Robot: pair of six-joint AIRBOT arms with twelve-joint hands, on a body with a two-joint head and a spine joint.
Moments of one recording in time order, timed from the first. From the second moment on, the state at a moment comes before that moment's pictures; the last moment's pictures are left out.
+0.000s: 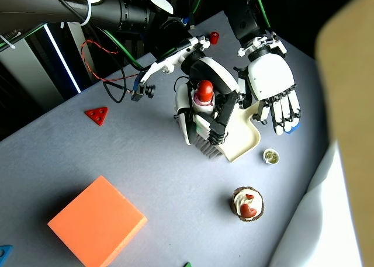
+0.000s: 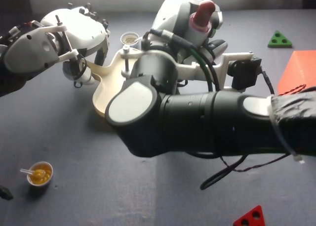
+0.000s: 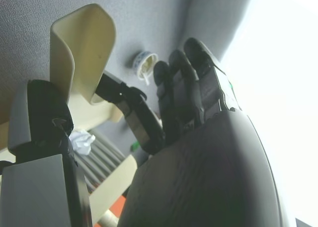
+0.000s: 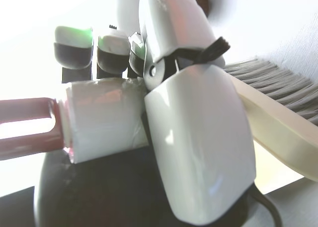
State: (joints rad) left arm 0.39 -1.27 1.49 -0.77 -0.29 1.89; right arm -0.05 -1.56 1.45 -1.66 -1.44 -0.33
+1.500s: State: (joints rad) left arm 0.39 -1.27 1.47 -0.80 -0.33 1.89; right arm -0.04 -1.58 1.44 -1.75 -1.38 -0.57
